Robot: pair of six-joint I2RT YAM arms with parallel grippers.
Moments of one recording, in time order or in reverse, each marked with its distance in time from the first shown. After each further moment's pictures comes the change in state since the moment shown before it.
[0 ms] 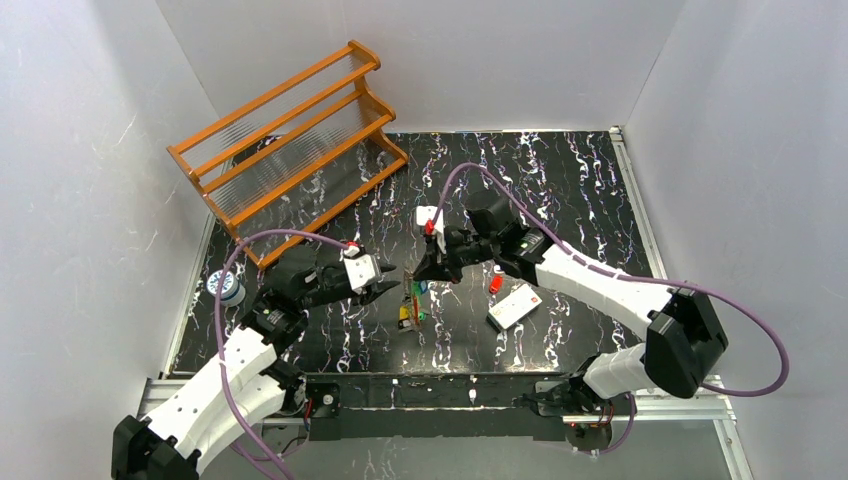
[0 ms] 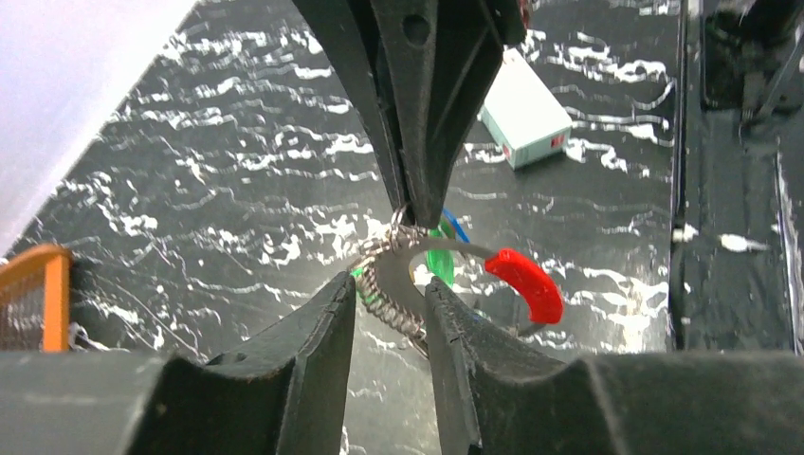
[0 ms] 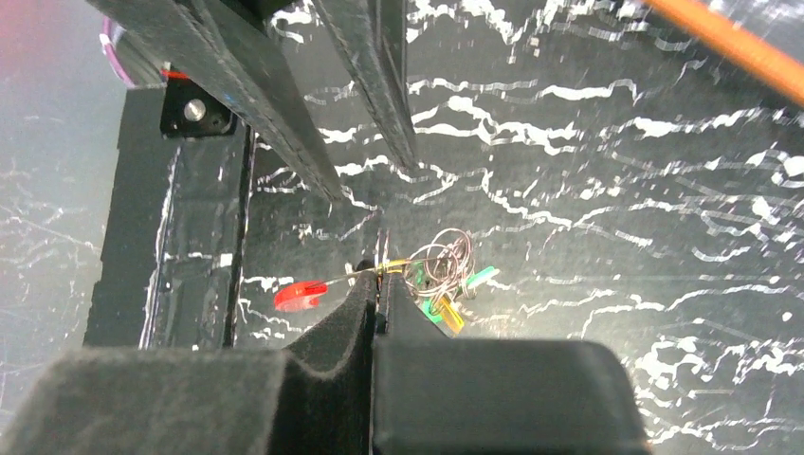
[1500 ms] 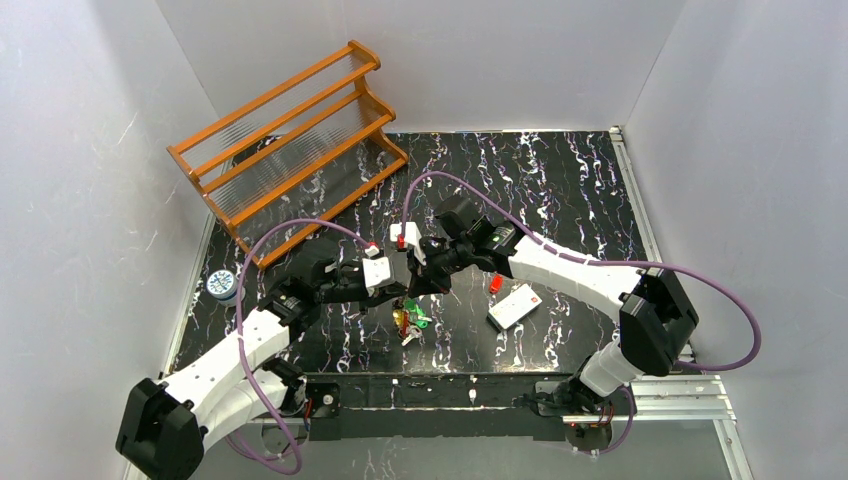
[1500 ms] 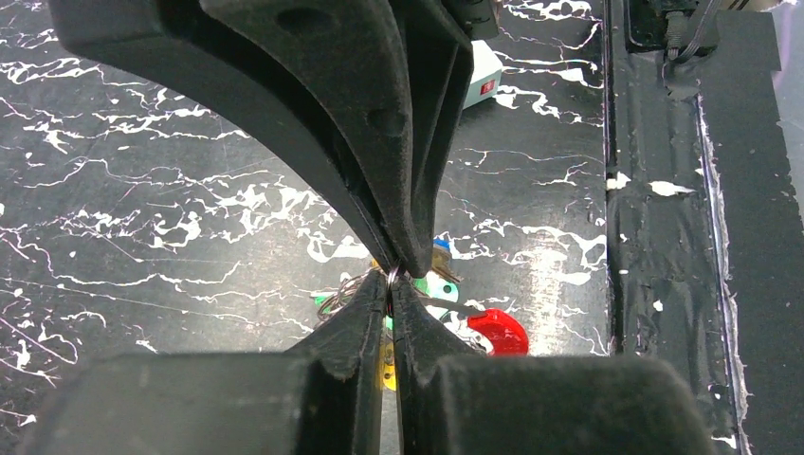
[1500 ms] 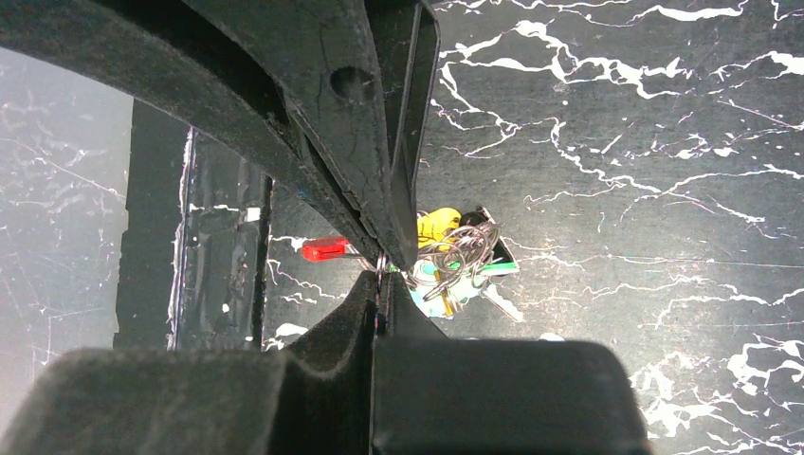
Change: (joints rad) left arm -0.021 0.174 0.013 -0.080 0.107 0.055; right arm 0.085 0.162 0.153 -0.271 0.059 -0.076
